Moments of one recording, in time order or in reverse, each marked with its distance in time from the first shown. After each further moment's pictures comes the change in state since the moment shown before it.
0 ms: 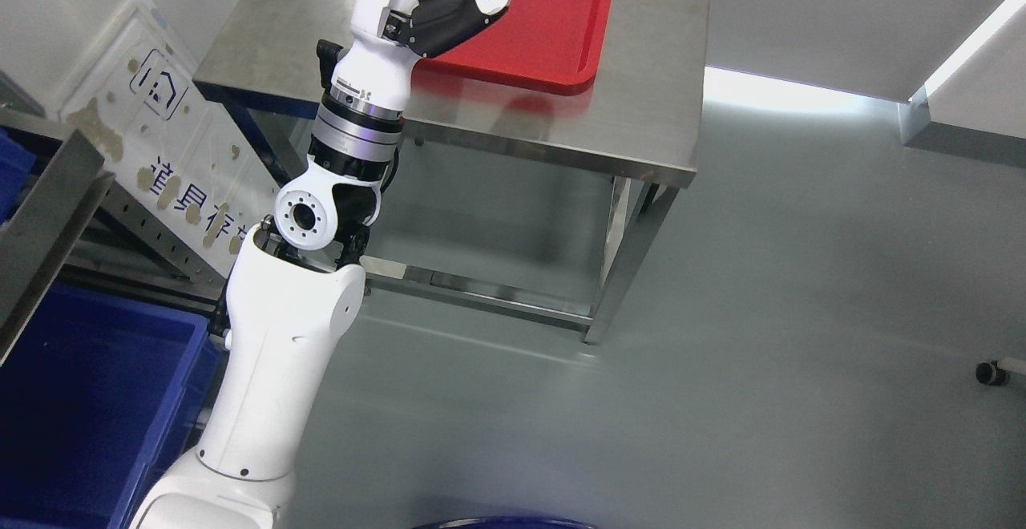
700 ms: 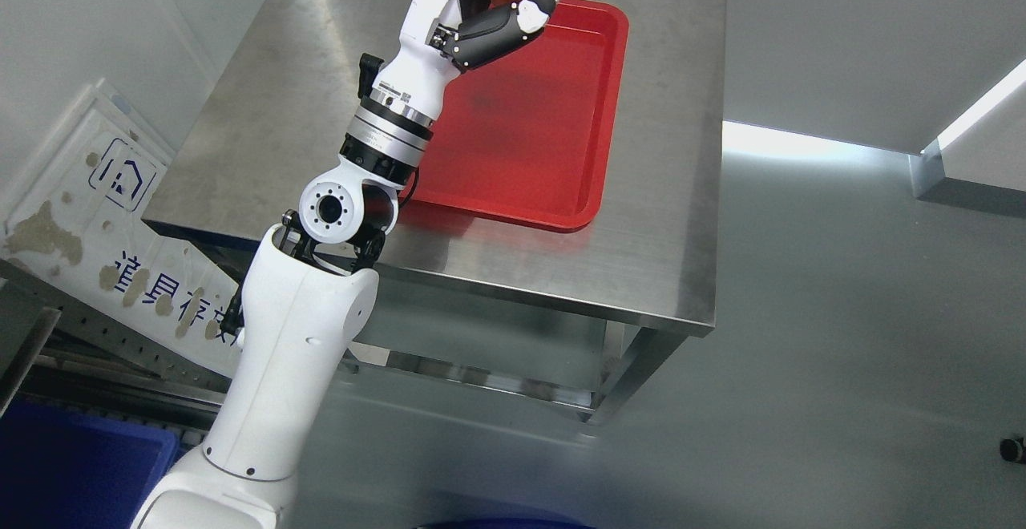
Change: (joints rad) left arm 0.023 0.000 -0.039 0.036 -0.006 0.201 0.014; right arm 0.000 0.000 0.000 0.000 0.000 -0.003 0.000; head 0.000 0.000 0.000
